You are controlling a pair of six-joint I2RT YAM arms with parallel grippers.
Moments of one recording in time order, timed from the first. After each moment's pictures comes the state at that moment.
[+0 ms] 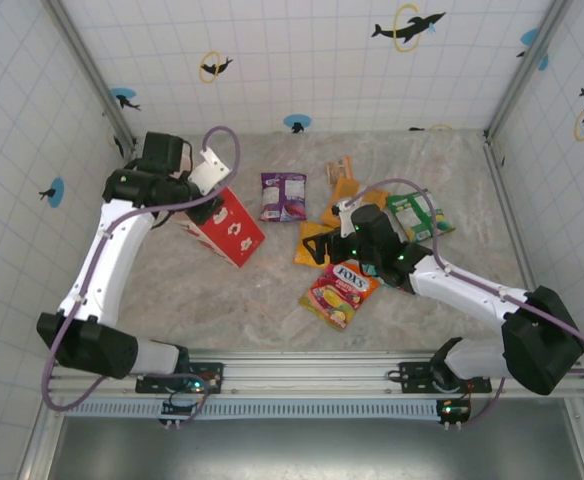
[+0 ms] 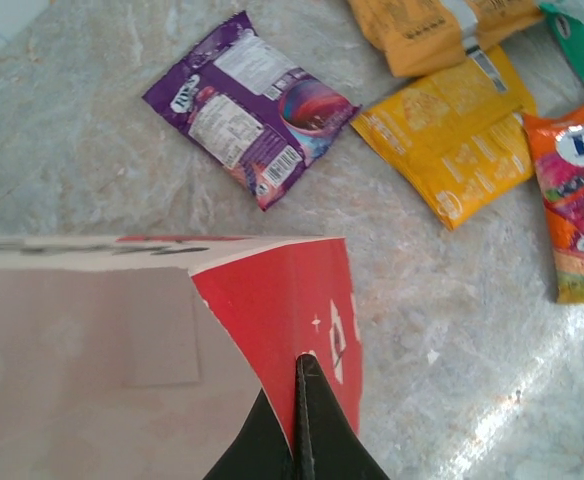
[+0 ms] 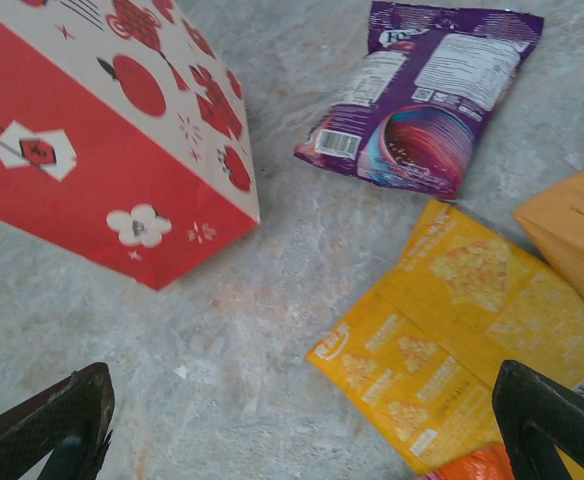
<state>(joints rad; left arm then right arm) -0.24 1.36 1.48 -1.11 0.34 0.58 0.76 1.30 0.77 -0.02 -0.12 0.39</state>
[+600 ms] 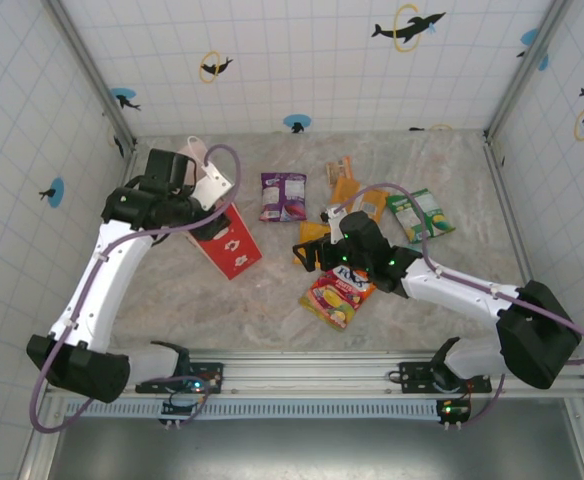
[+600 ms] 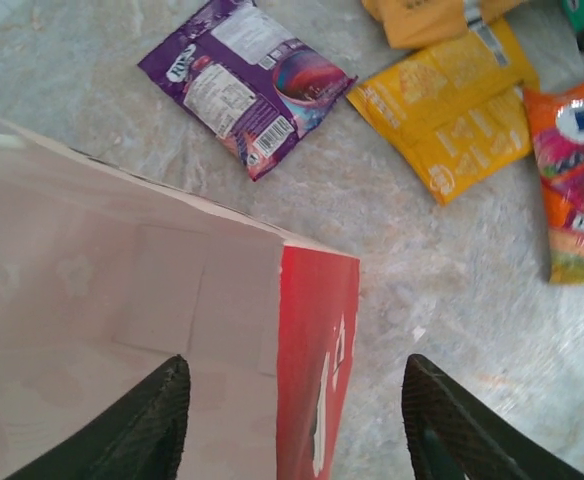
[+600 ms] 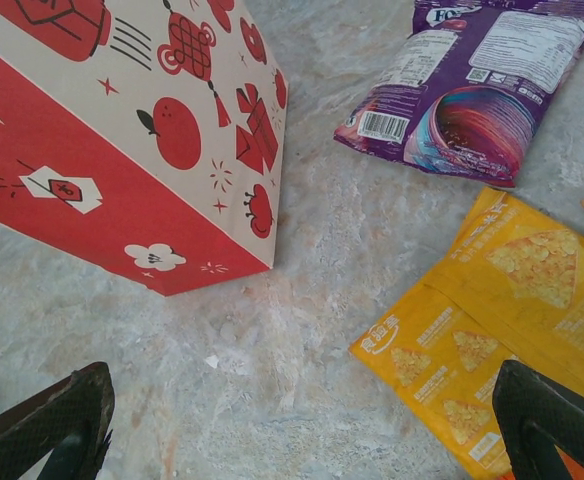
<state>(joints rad) -0.30 1.25 1.39 -1.10 0.25 0.48 0.83 1.33 0.77 0.01 -0.09 0.42</state>
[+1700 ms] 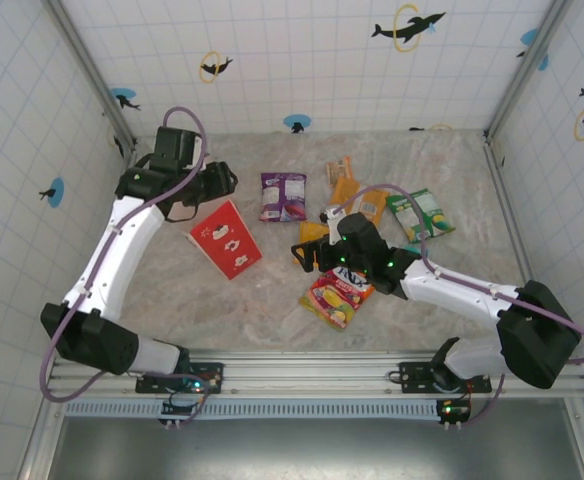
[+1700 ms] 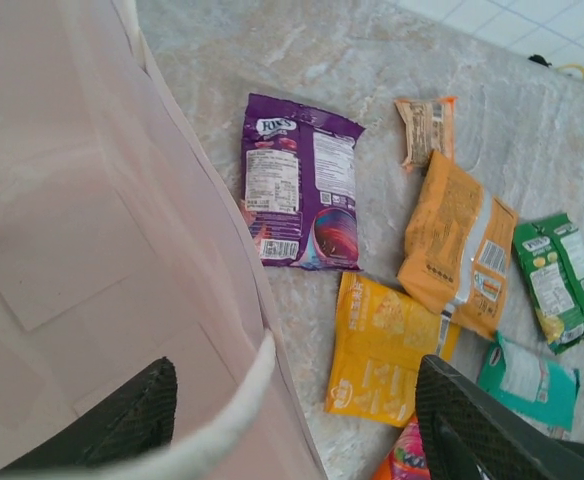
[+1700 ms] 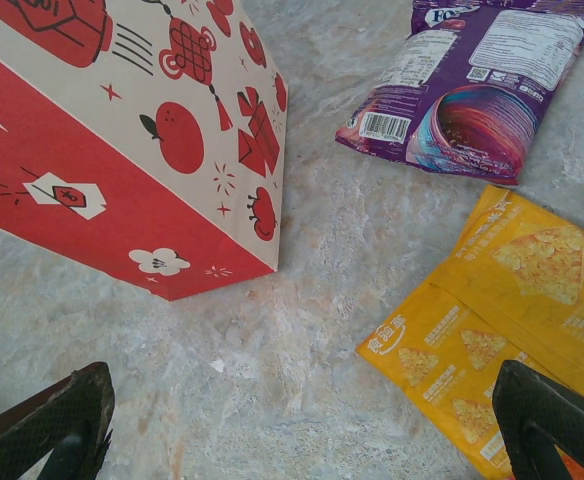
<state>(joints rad) -0.30 1.42 1.50 -0.93 0.17 -0.47 0.85 1.33 0.77 0.02 -0.06 0.45</state>
